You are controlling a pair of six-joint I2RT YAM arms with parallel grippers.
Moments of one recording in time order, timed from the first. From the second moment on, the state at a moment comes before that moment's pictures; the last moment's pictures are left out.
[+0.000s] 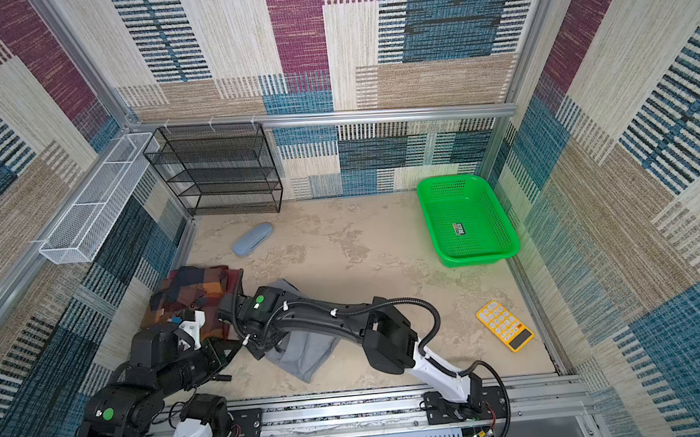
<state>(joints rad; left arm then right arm) -0.18 0.42 0.84 -1.28 0.24 -0.77 1.21 2.25 2.15 -1.17 -0.01 0.45</state>
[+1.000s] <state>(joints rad) -0.18 0.20 0.68 -1.46 0.14 -1.00 1.05 2.18 1.61 -0.56 -0.37 0.36</state>
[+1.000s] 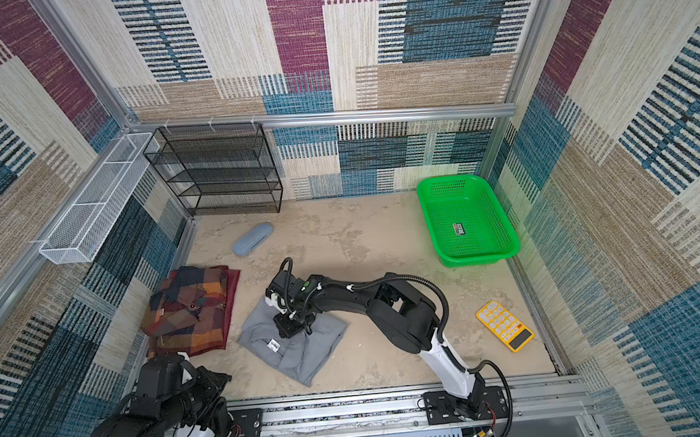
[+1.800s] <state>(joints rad) -0.18 0.29 0.54 -1.19 0.34 -0.98 0.84 1.95 1.43 -0.57 -0.29 0.20</state>
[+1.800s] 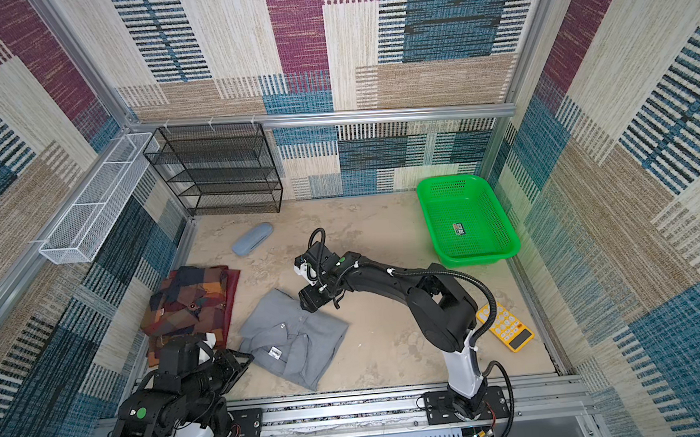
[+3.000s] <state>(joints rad) -0.44 1.03 0.66 -0.69 0.39 -0.82 0.66 1.23 0.74 -0.47 -0.21 0.69</state>
